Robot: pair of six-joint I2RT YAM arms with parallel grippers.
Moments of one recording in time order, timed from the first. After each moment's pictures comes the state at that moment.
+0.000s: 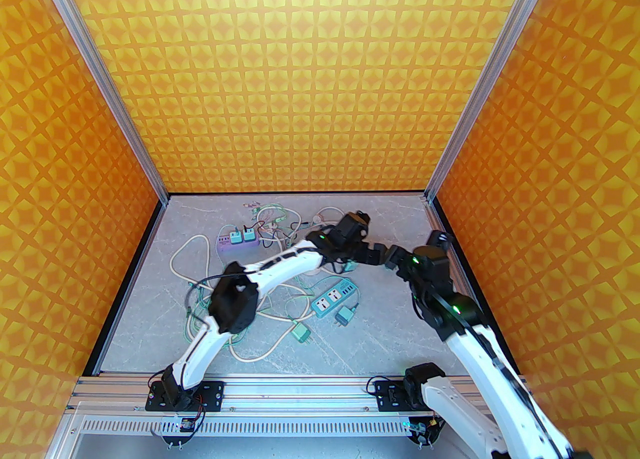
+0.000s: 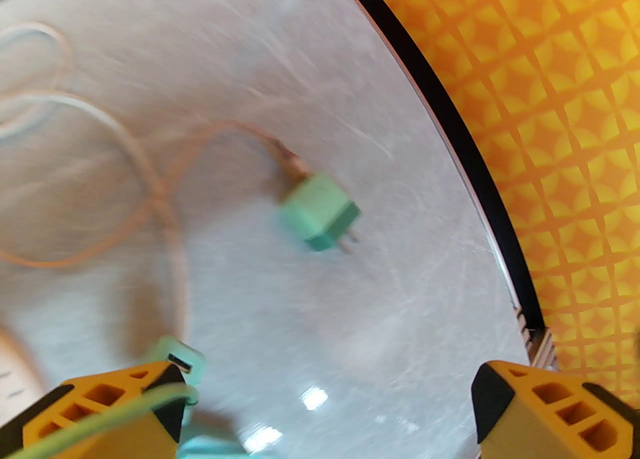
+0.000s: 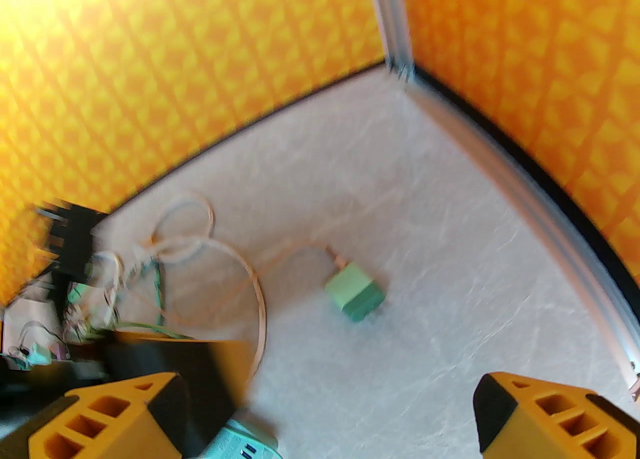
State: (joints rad) left arm -0.94 2.42 2.20 -0.45 0.21 -0.64; right arm 0.21 0.77 0.81 -0.59 0.43 0.55
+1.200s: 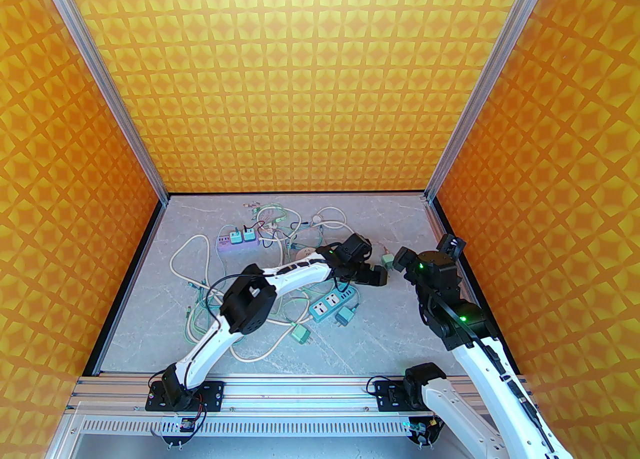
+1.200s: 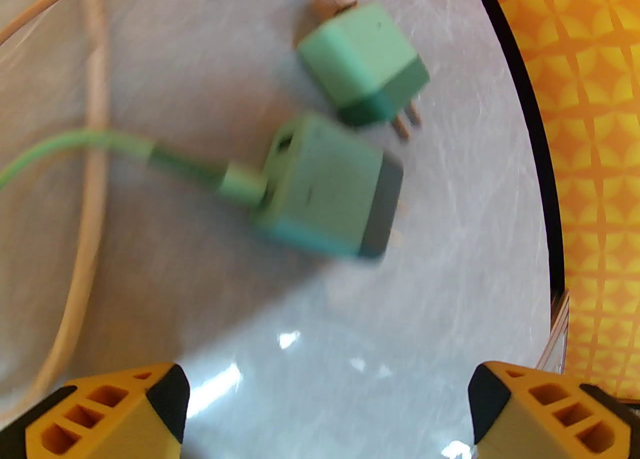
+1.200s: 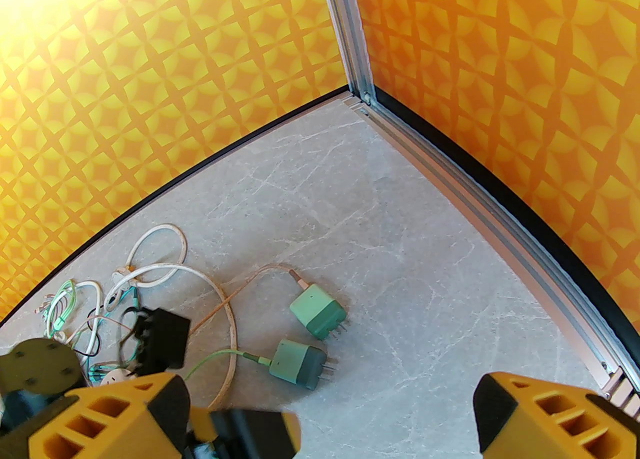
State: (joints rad) left arm -0.95 2.39 2.03 -0.48 0.28 -0.70; right arm 0.21 0.75 0.80 -0.61 0.49 0.55
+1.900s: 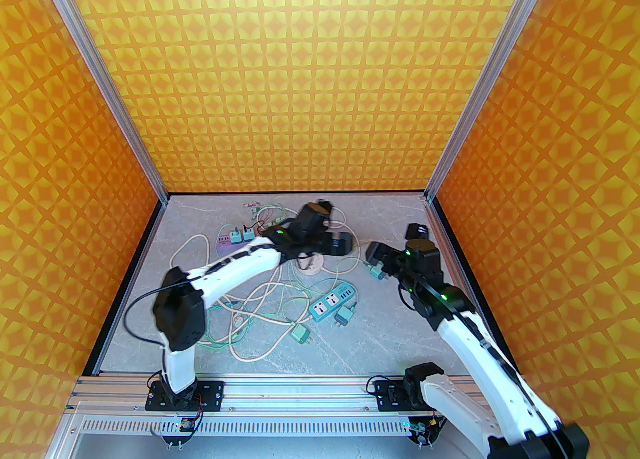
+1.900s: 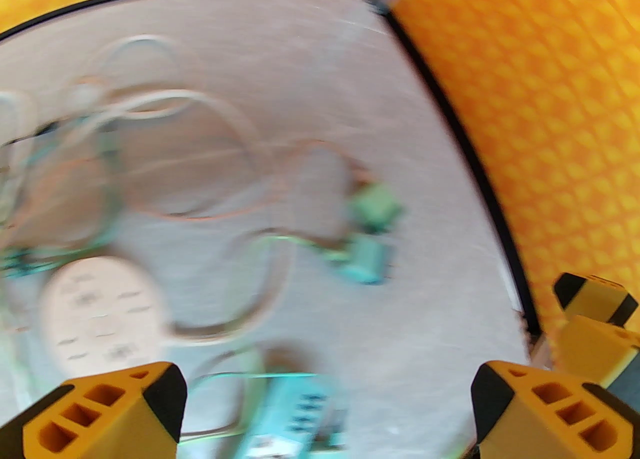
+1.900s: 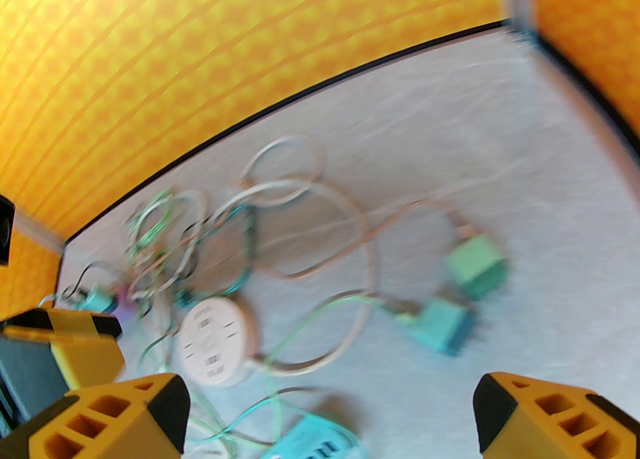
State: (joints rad) left arm -0.77 1.85 1.61 -0.45 0.07 -0.57; right arm 0.24 0.97 0.79 -0.38 0.04 0.53
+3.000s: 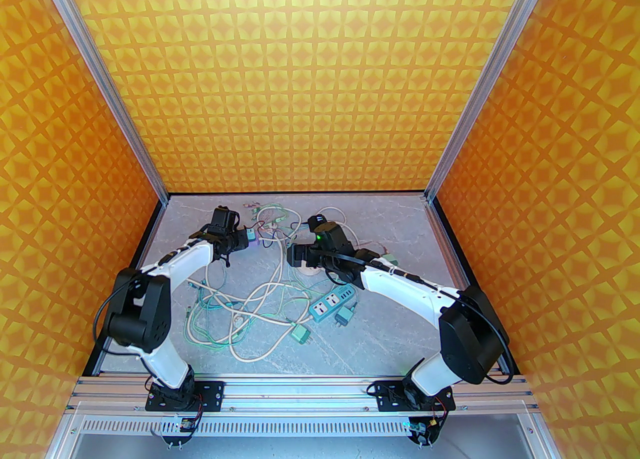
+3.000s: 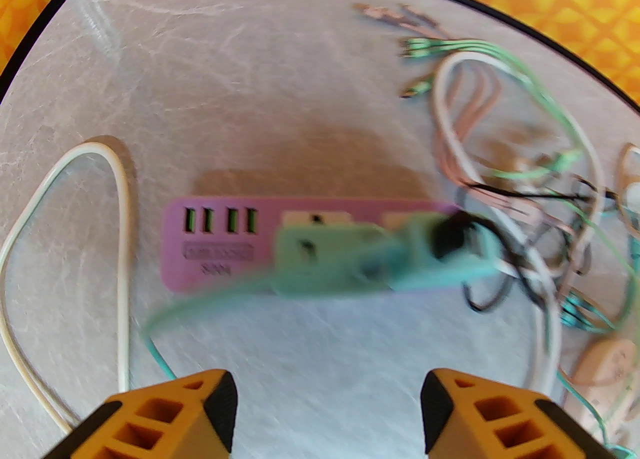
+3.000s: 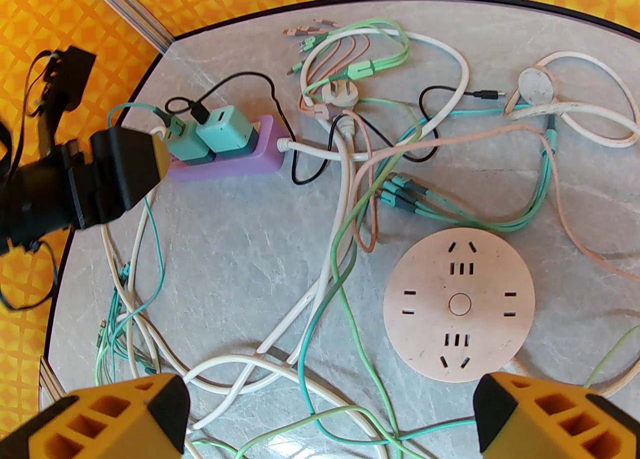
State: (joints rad) left arm -0.23 1.77 1.20 -0.33 -0.18 -0.40; right arm 0.65 1.58 1.11 -0.22 -0.03 0.47
